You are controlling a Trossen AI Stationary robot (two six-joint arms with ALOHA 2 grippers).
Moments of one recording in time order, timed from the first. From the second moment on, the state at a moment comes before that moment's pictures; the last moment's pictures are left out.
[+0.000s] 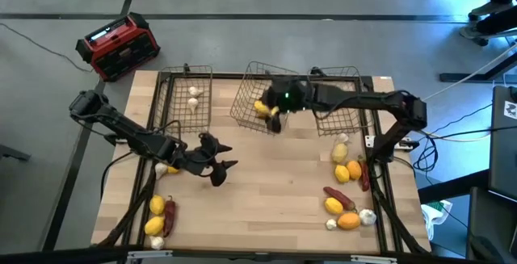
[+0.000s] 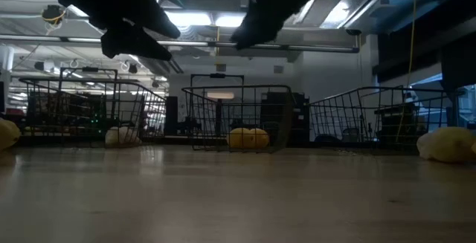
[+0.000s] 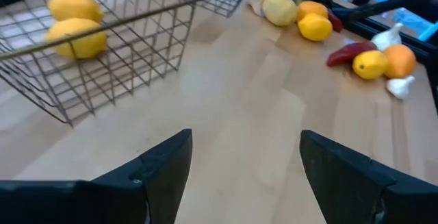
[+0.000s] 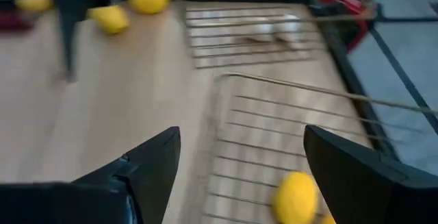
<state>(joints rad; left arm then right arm) -0.41 1.24 0.65 -0.04 -0.62 -0.71 -0.19 1.66 1.40 -0.35 -0.05 -0.16</state>
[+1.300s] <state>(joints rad) -0.58 1.24 0.94 -0.90 -0.33 -1.17 0.16 1.67 1.12 -0.09 -0.03 -0.15</state>
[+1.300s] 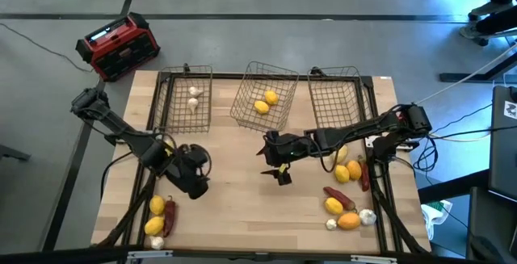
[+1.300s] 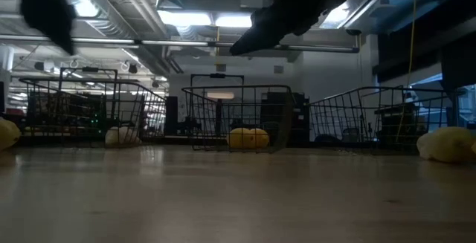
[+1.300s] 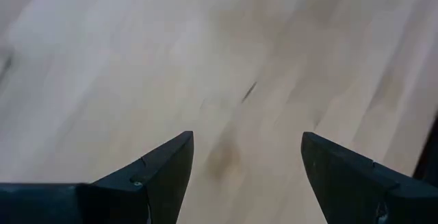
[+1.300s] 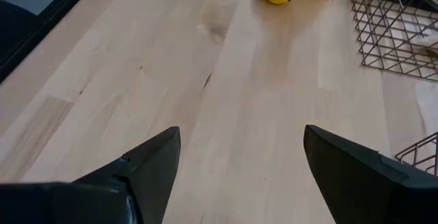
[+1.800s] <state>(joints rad) -0.55 1.24 0.87 -1.23 -0.15 -1.52 0.16 1.67 1.12 -0.04 -0.03 -0.14</state>
